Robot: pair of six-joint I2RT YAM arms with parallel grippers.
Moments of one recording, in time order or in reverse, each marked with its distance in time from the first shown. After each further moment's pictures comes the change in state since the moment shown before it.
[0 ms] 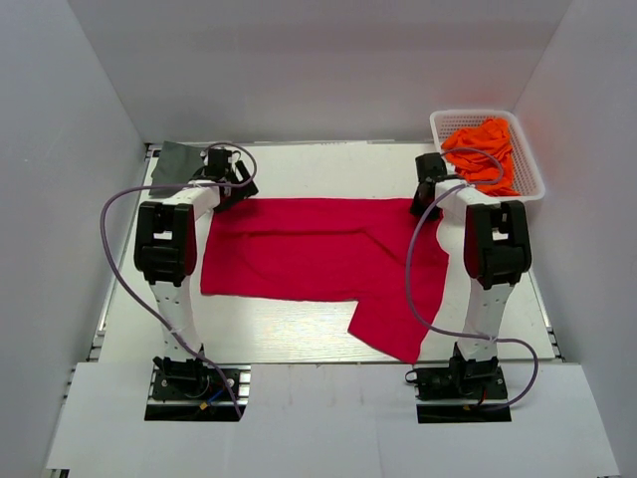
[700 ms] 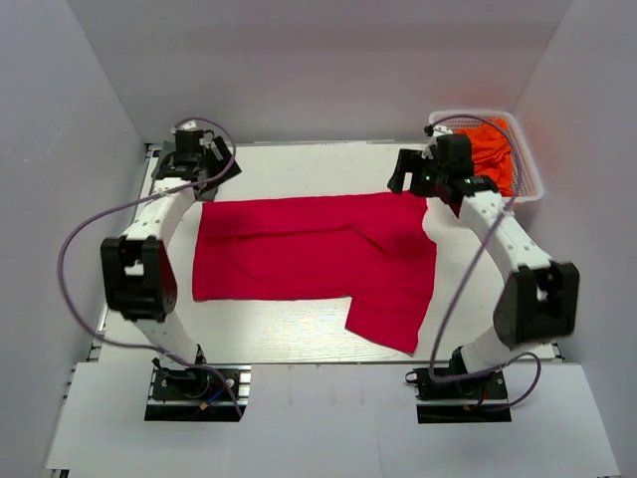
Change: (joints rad) left arm 0.055 -0.285 -0.026 -0.102 0.074 0.059; right arm 0.043 -0.404 -0.066 0.045 -0.396 -0.240
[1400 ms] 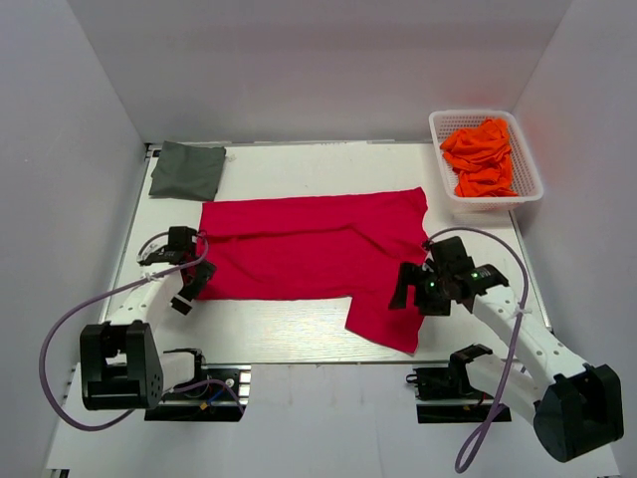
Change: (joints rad) left arm 0.064 -0.610 -0.787 -0.384 -0.278 -0.546; right arm 0.175 -0.662 -0.721 -0.370 -0.117 0.251
